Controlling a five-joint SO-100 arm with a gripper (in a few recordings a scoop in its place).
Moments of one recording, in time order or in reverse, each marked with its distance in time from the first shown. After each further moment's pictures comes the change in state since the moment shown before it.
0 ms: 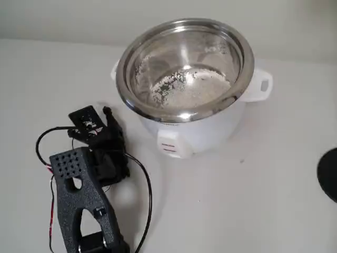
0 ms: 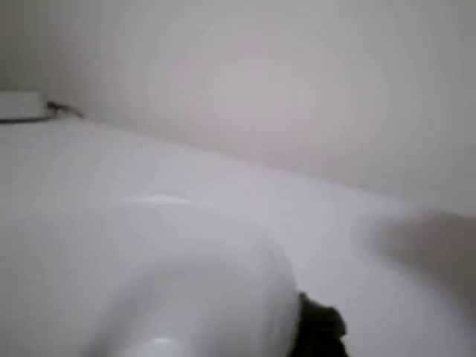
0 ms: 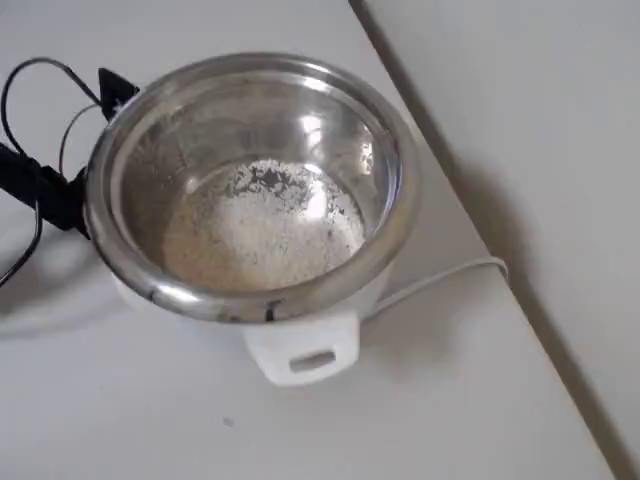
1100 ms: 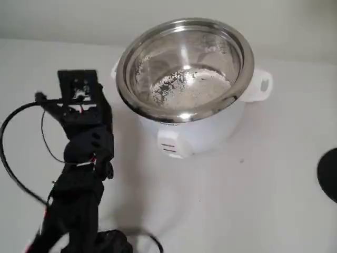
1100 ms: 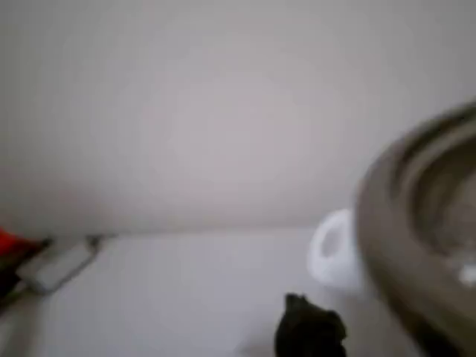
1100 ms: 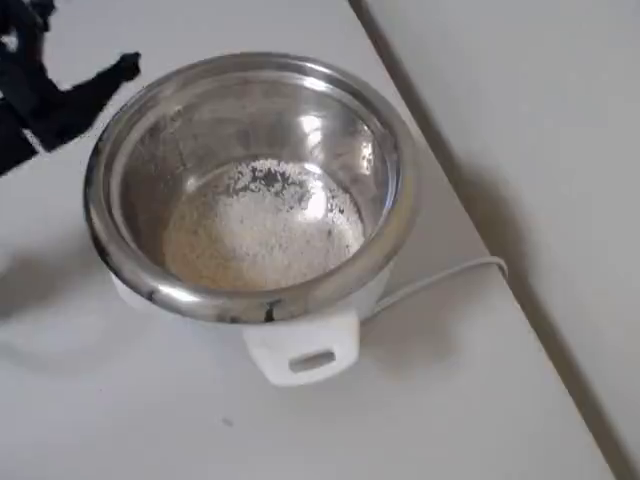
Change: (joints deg) arm 8.3 104.8 42.5 63.1 28.4
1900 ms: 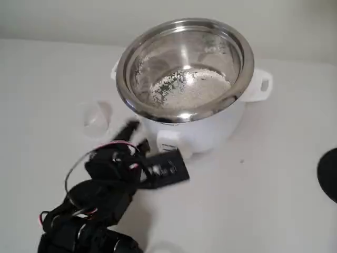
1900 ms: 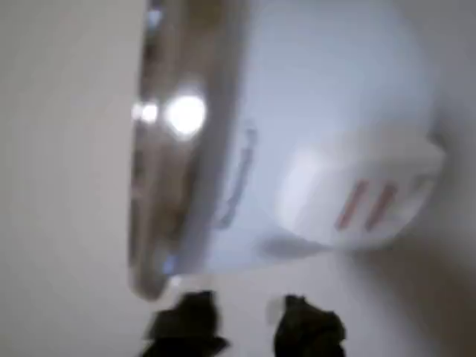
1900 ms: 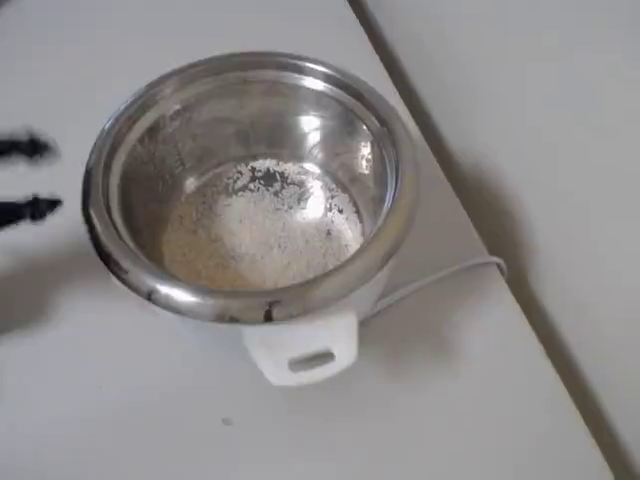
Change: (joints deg) arm 23.6 50.5 0.0 77.9 55.6
